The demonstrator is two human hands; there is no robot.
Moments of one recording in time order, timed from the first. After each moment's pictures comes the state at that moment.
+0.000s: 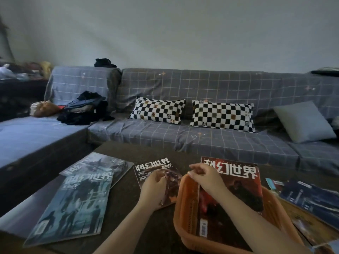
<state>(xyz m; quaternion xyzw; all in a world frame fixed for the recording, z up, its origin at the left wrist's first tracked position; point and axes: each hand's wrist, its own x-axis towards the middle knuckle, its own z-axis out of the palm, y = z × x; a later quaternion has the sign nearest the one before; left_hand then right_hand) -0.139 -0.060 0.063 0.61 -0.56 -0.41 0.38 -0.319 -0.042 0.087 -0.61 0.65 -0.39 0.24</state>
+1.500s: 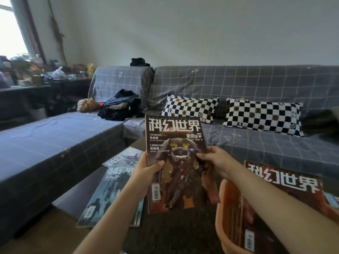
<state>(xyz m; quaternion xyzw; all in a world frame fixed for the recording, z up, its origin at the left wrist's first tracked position) -0.018 -0.062 0.109 0.42 -0.45 -0.57 0.54 -0.248 -0.118 0.118 -0.50 0.55 -0.43 0.52</state>
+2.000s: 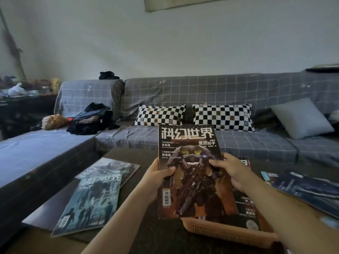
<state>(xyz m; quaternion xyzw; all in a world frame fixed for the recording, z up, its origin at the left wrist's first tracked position) -0.128 0.000 0.128 0.37 -0.51 -0.64 0.45 -0.360 0.026 0.144 -0.41 0.55 -0.54 0.49</state>
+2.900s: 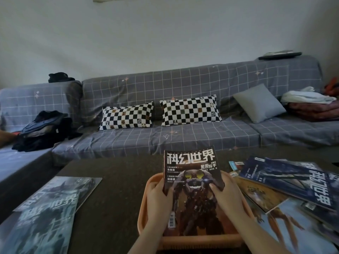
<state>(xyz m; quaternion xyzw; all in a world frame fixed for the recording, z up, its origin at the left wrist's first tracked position) -0.251 -0.017 0.040 0.55 -0.69 -0.29 0.37 -0.433 0.045 0.033 -0.41 0.79 -0.44 0.08</state>
